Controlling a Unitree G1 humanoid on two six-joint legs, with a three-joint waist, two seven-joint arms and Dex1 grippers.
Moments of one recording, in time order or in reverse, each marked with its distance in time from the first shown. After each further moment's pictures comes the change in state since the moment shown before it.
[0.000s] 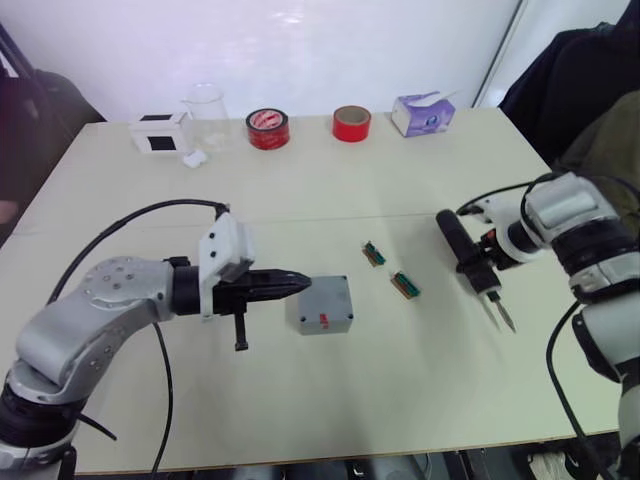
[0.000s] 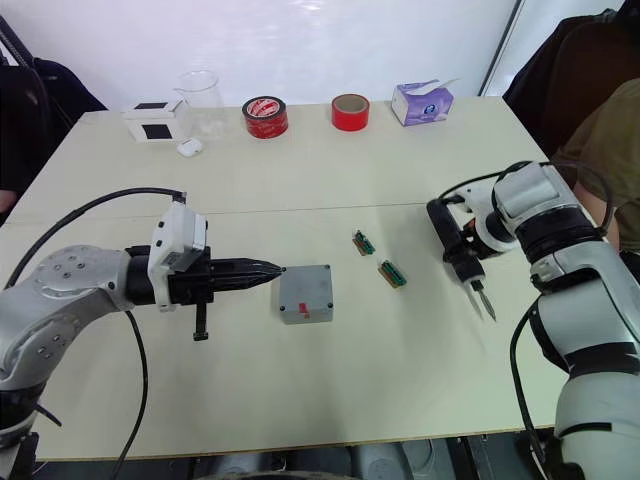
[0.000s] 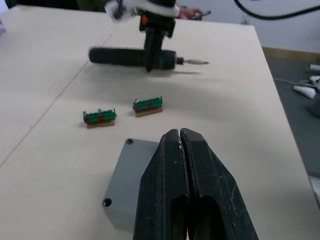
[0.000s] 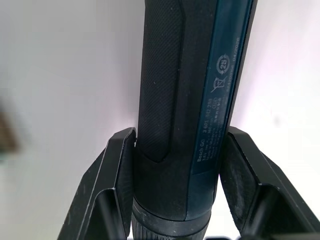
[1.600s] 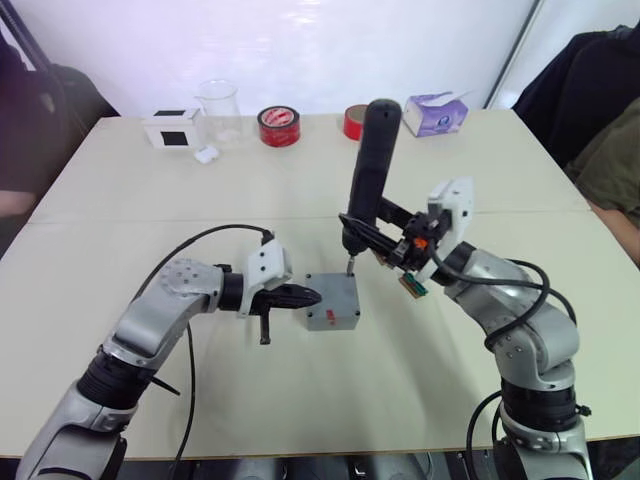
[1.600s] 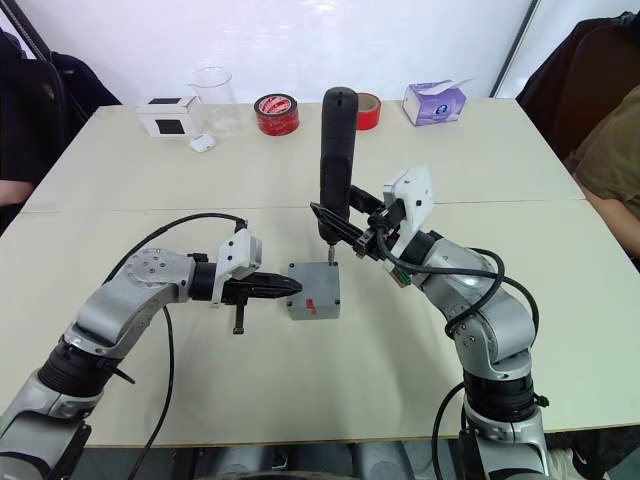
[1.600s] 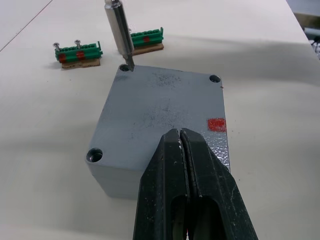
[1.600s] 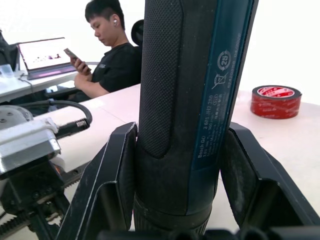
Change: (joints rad) left arm -0.098 -0.188 -0.293 0.369 0.402 -0.237 -0.178; right arm 0.784 0.519 -0.528 -1.081 0.331 -0.753 -0.422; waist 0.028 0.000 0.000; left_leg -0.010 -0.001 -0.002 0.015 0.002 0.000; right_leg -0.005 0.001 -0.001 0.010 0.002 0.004
